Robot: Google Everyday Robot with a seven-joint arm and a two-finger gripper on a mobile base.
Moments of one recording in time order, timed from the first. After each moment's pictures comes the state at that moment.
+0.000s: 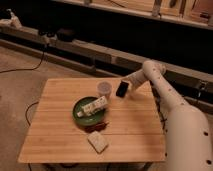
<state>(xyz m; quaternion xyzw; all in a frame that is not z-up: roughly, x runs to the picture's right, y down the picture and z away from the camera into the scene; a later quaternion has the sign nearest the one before) 0.171 -0.013 0.985 -0.08 -0.26 -0.26 0.93</state>
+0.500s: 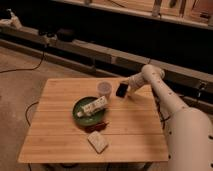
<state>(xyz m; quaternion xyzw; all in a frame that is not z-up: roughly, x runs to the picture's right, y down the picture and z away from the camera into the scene) 0.159 0.010 0.989 -0.08 -0.28 -0.26 0.92</state>
